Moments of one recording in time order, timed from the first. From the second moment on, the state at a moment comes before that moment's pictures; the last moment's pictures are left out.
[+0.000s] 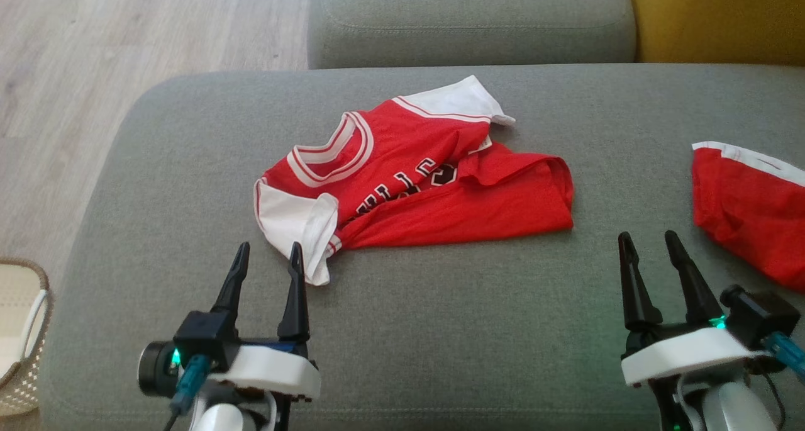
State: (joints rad) left arm 0.02 0.05 -0.31 0.07 -0.18 0.15 -0.25; right arm -0.01 -0.05 -0.04 0.17 0.28 0.13 -0.25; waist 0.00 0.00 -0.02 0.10
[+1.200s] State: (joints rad) left arm -0.13 0.05 -0.38 0.07 -0.19 0.14 -0.25; right arm -0.64 -0.10 0.07 0.81 0.00 0.13 -0.15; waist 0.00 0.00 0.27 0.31
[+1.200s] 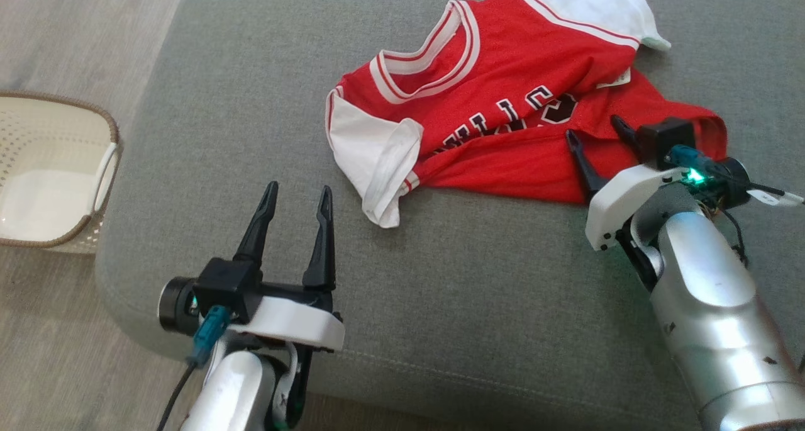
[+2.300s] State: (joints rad) left arm -0.19 0.05 -0.44 0.08 -0.22 0.15 -0.25; right arm -1.03 -0.30 -0.53 1.07 -0.30 0.13 -0.14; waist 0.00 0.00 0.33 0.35
